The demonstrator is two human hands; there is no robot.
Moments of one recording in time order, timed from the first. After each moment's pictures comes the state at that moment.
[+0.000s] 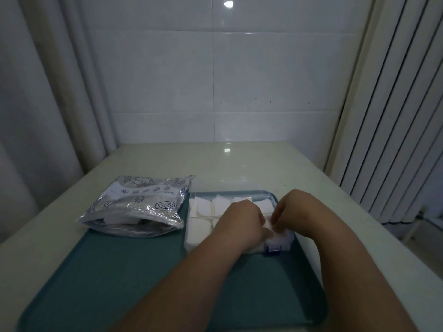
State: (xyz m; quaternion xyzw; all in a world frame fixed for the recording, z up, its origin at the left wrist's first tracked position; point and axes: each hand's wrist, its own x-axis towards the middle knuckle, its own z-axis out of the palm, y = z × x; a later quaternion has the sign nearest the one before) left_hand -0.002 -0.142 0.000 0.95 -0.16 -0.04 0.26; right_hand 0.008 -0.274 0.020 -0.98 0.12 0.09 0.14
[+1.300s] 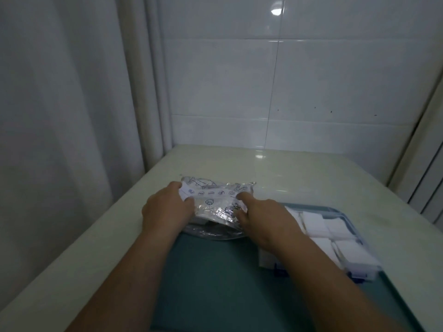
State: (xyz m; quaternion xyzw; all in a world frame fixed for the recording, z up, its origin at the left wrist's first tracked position) left_hand 0.032 0.101 -0.006 0.94 0.16 0.16 0.26; right_hand 0.025 -0.102 0.004 -0.98 -0.14 -0.06 0.11
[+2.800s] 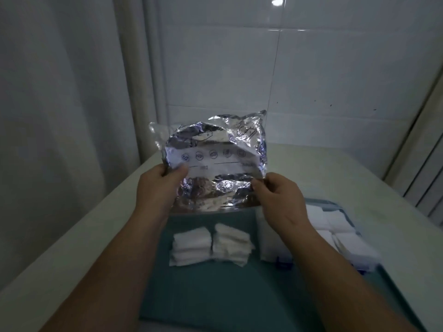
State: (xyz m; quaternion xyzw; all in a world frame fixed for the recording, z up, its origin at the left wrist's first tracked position) left_hand 0.026 0.097 0.011 0.70 0.10 0.23 0.66; right_hand 0.021 -0.116 0.009 -0.85 -0.06 -0.19 0.49
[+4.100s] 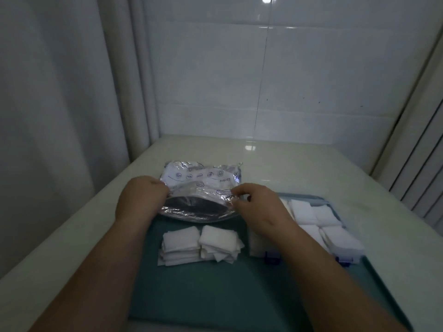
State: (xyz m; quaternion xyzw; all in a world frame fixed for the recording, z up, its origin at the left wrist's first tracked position) left_hand 0.033 0.112 -0.006 0.86 0.19 0.18 0.44; right_hand 0.018 -0.115 0.006 -0.92 -0.07 -0.05 0.37
